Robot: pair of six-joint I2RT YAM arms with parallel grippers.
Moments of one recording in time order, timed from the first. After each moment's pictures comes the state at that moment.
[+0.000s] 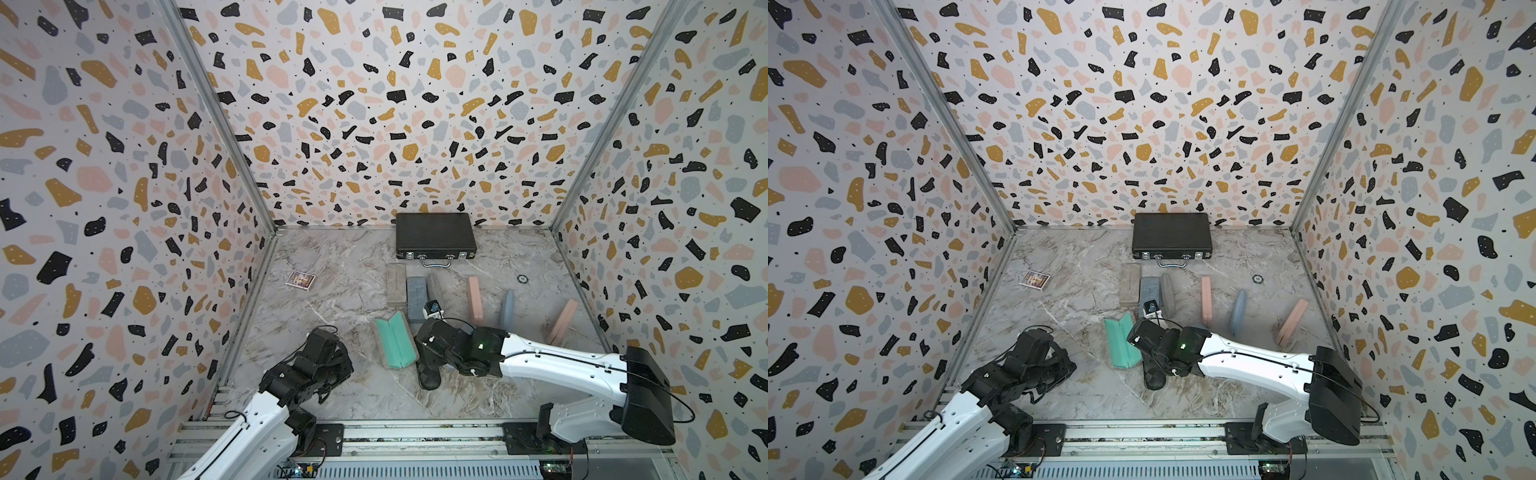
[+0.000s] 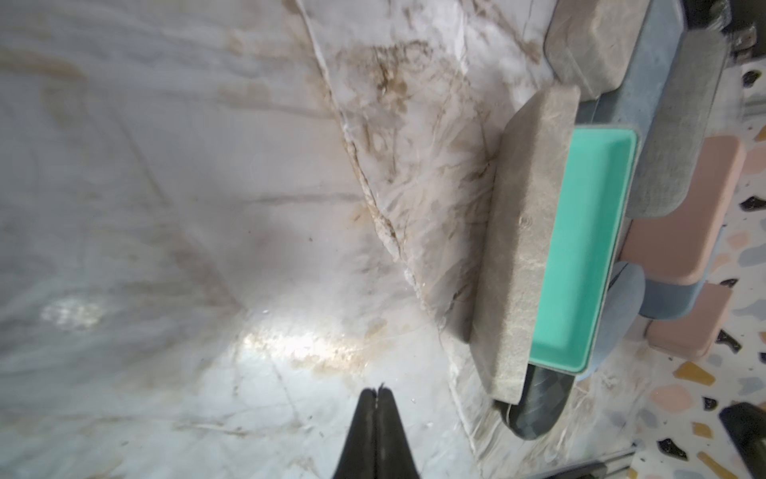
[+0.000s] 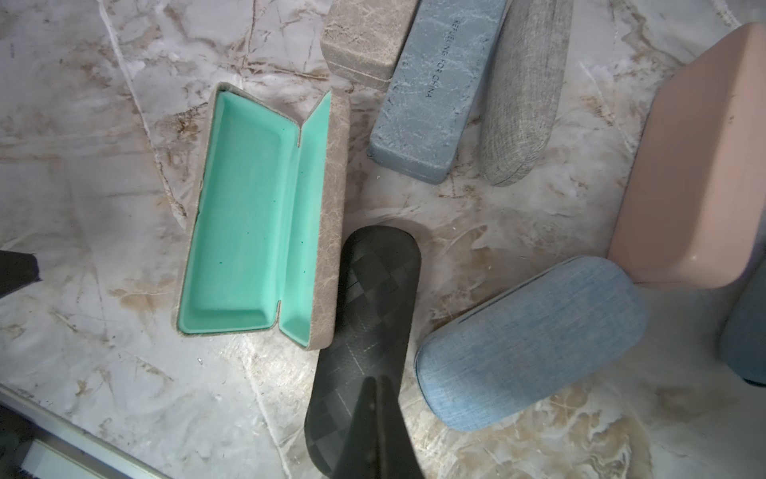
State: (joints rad) left arm -0.48 0.67 0.42 -0.75 0.15 -1.01; right arm 1.13 1.39 1.03 -0.68 0.35 0.65
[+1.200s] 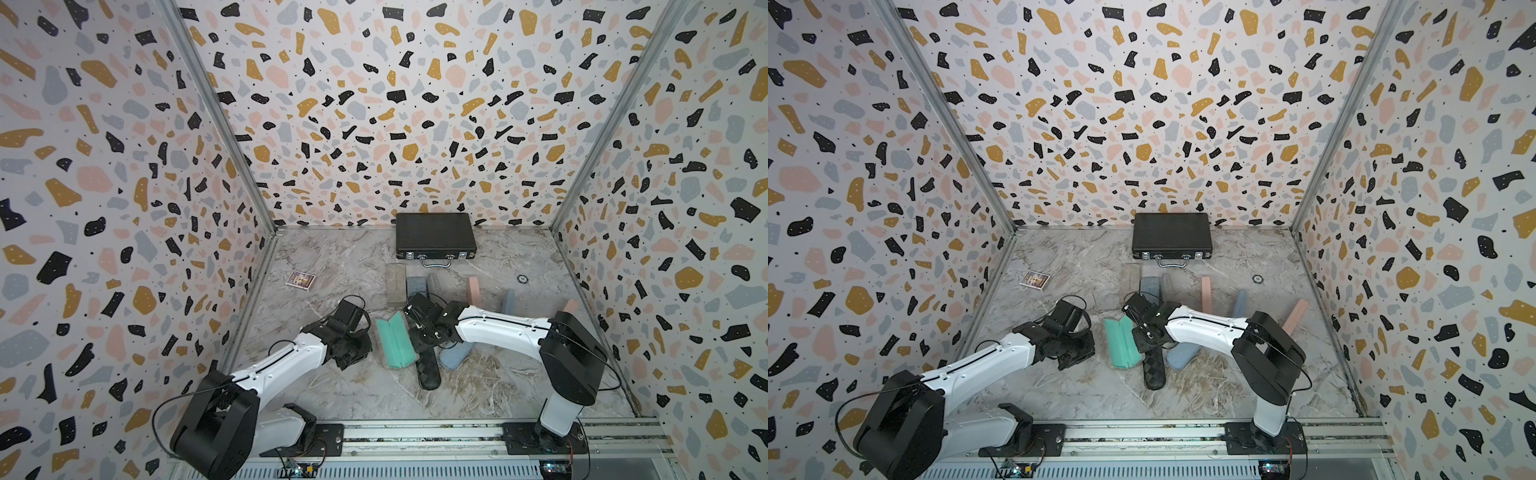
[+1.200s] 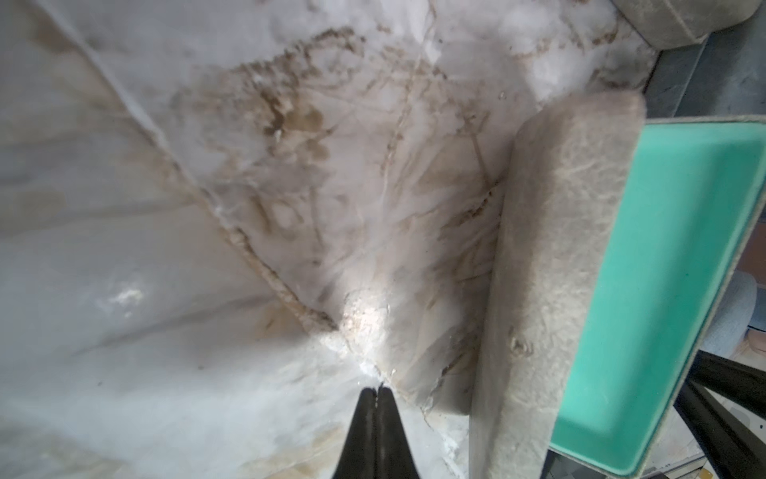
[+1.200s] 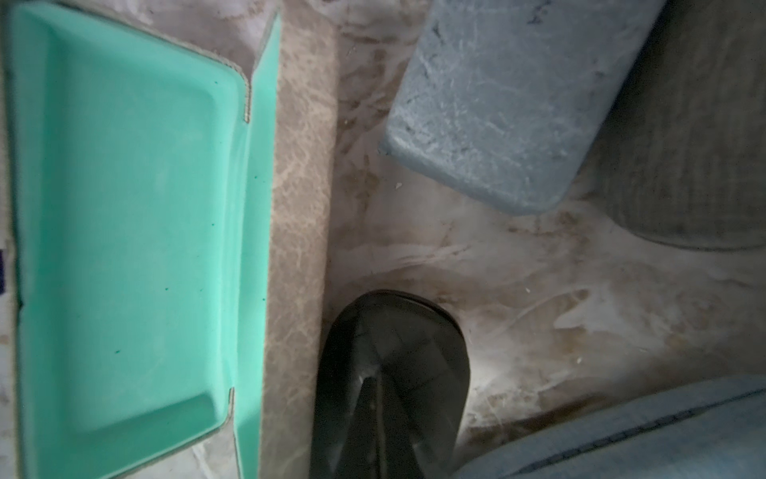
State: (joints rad) left arm -0.48 1.26 0.62 -0.55 0.20 -0.85; right arm 0.96 1.77 1.20 -0.63 0.07 0.49
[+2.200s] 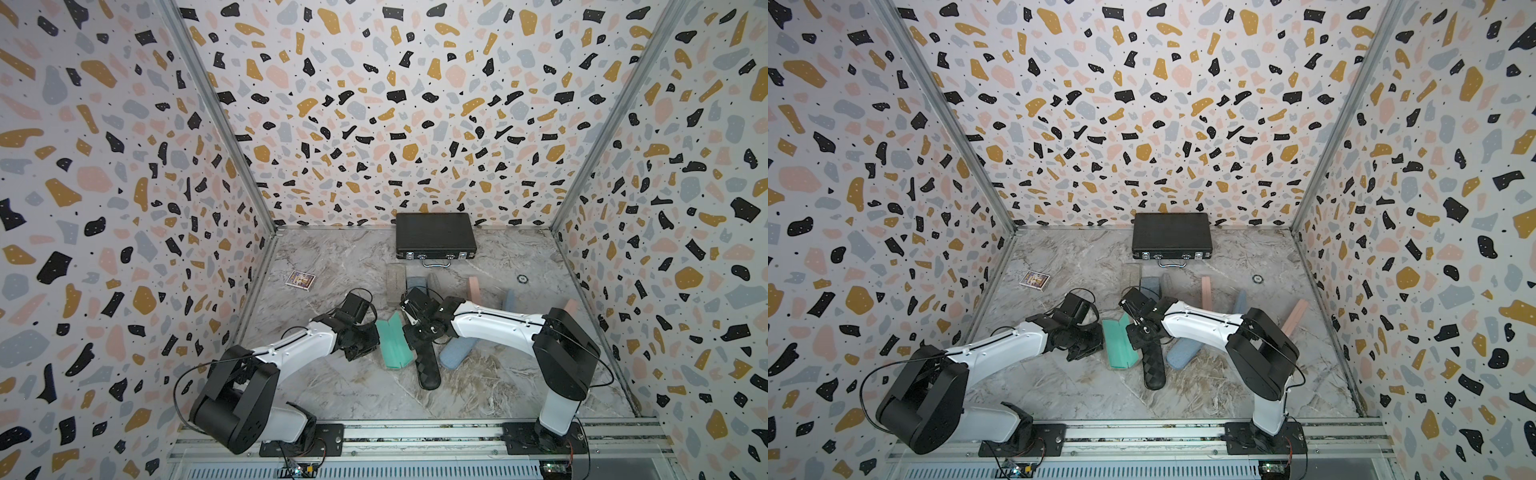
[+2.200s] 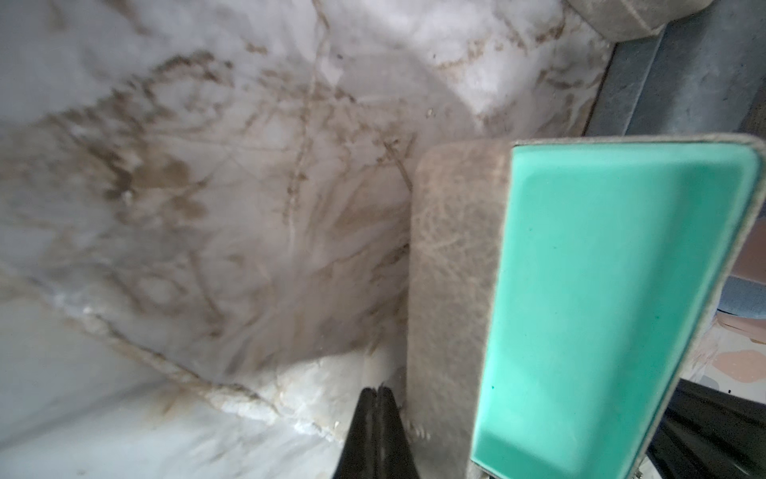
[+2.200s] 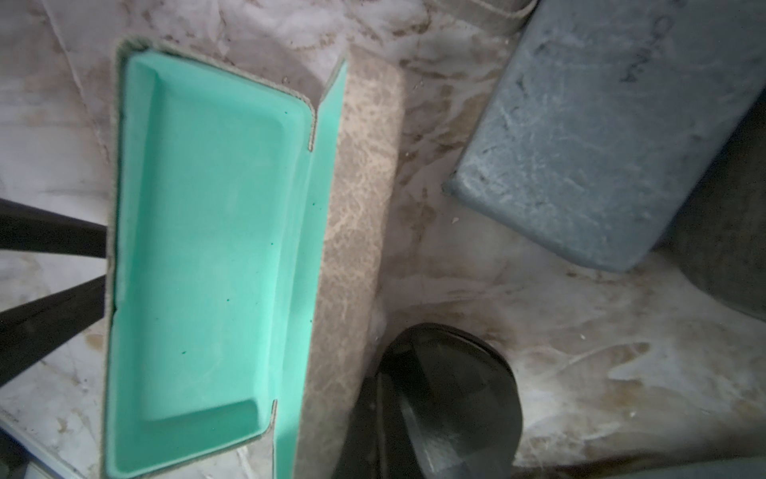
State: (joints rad) left arm -0.48 1.39 0.67 -0.45 0.28 -0.82; right arm 0.95 1.80 1.25 -0.61 -0.04 0.45
